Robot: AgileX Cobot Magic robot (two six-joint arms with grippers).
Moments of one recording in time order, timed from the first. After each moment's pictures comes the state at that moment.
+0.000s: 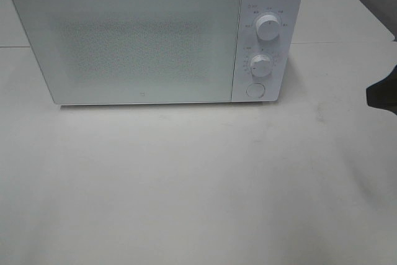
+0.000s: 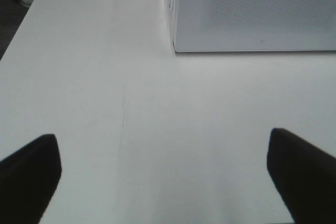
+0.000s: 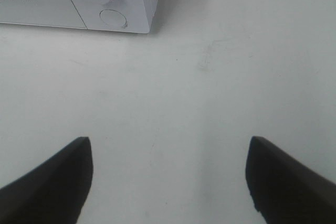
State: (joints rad) left arm 0.01 0.00 -0.50 -0.08 1.04 0.05; right arm 0.16 0.89 -0.56 0.00 0.44 0.08
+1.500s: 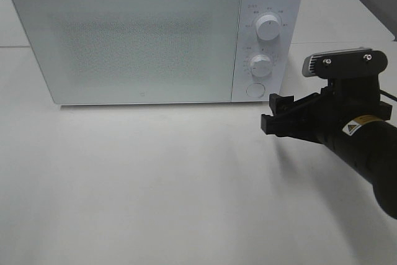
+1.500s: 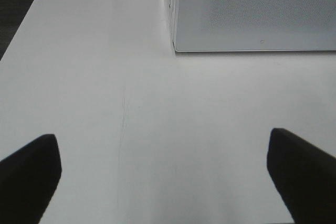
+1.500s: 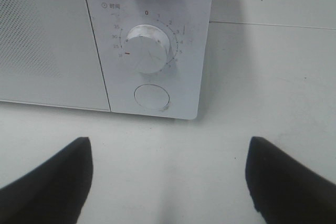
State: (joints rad) left arm 0.01 0.00 -0.50 -0.08 1.04 0.05; right arm 0.64 1.63 -0.35 0.66 -0.98 -0.27
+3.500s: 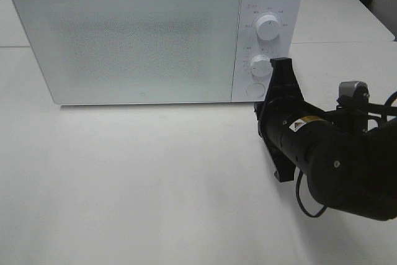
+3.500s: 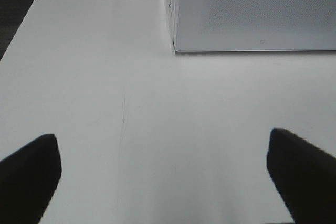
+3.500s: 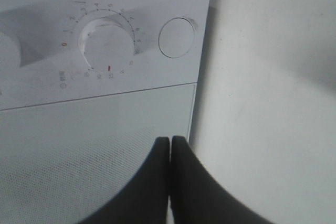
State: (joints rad) left arm 0.01 0.00 -0.50 -0.08 1.04 0.05; right arm 0.81 1.75 -0.52 0.93 -0.92 1.13
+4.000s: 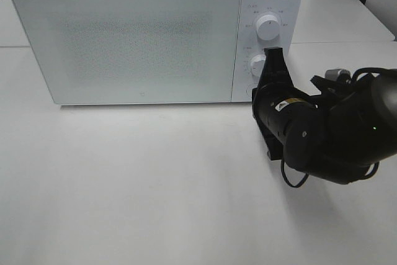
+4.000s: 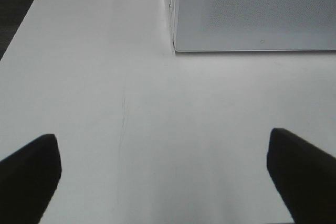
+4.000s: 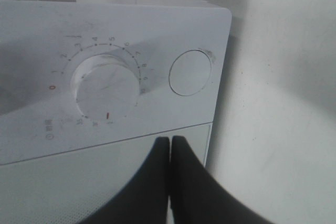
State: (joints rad) left arm 0.01 0.00 -0.50 -0.08 1.04 0.05; right arm 0.70 1.89 -0.66 0.87 -0.92 1.13
